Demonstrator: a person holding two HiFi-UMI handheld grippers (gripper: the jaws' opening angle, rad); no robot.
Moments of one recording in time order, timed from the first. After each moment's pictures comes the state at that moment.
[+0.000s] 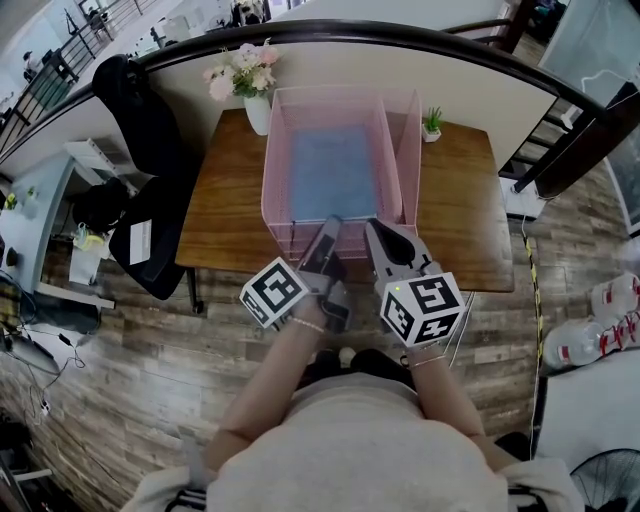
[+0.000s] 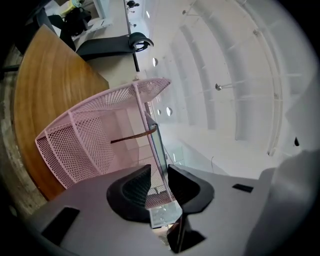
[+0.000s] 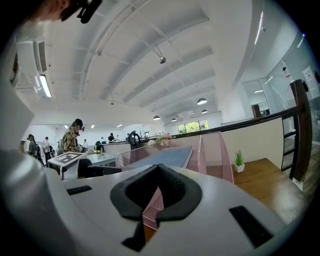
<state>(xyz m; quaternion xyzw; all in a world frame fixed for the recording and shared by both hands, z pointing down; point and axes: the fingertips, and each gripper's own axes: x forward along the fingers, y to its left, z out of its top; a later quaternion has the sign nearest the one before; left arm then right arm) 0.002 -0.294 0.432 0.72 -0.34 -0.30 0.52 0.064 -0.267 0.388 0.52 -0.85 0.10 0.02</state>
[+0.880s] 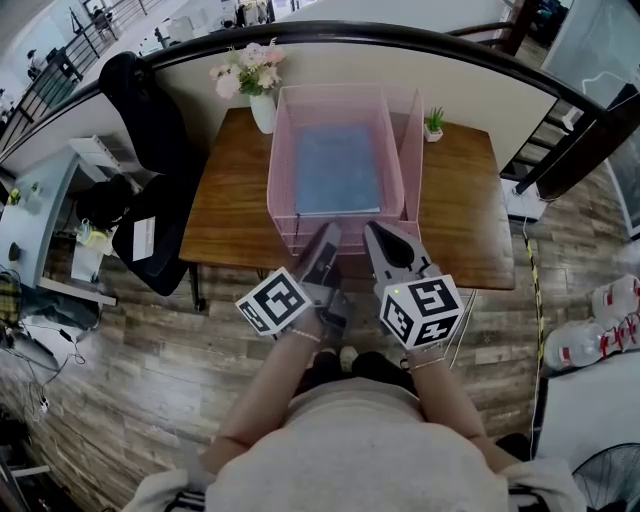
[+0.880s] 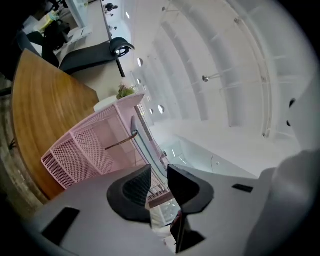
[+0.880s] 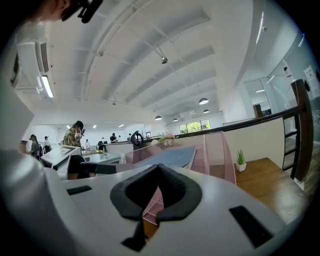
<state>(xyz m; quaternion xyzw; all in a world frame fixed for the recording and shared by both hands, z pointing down) -0.005 -0.266 0.416 0.77 -0.35 -0.26 0.46 0.055 -0.249 0.386 0.51 -0.86 0.10 0.02</state>
